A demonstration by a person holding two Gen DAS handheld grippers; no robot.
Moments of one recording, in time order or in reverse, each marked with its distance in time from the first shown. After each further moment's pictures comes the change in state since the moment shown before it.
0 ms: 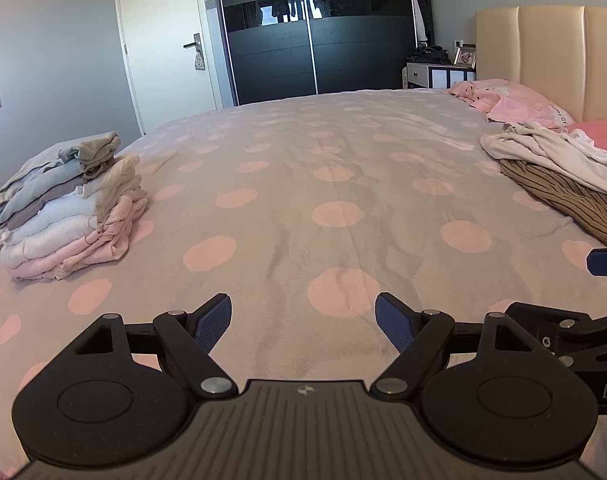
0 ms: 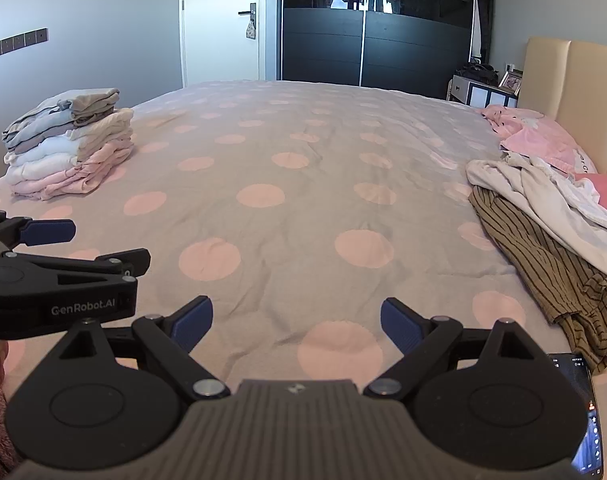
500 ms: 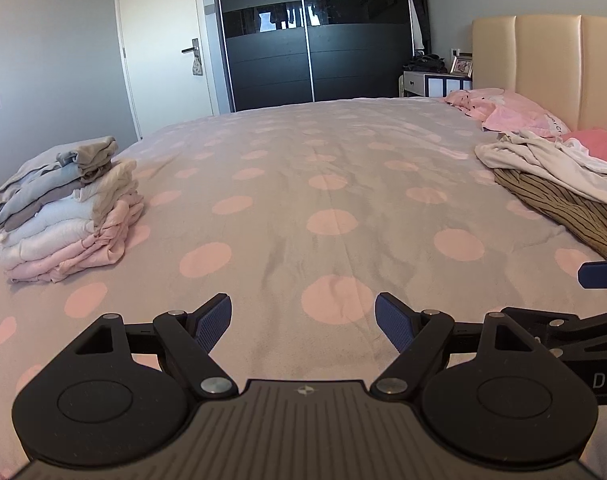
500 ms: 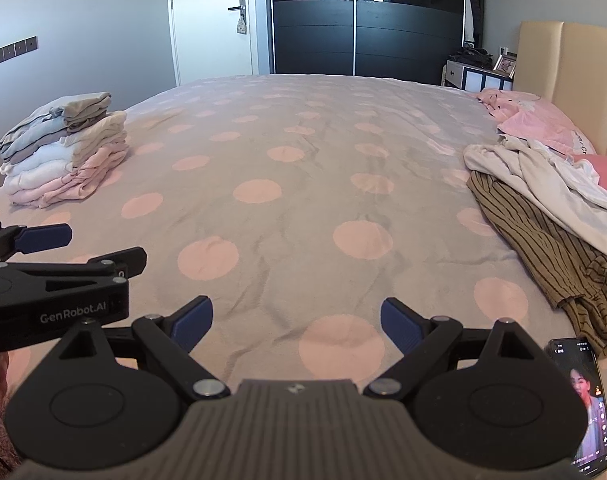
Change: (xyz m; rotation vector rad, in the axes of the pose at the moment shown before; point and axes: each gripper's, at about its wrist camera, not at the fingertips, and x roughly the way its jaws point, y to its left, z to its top) left arm -0.003 0.001 0.002 -0.012 -0.025 -0.005; right arm 0.005 -0.003 0.001 0.044 0.020 -0.002
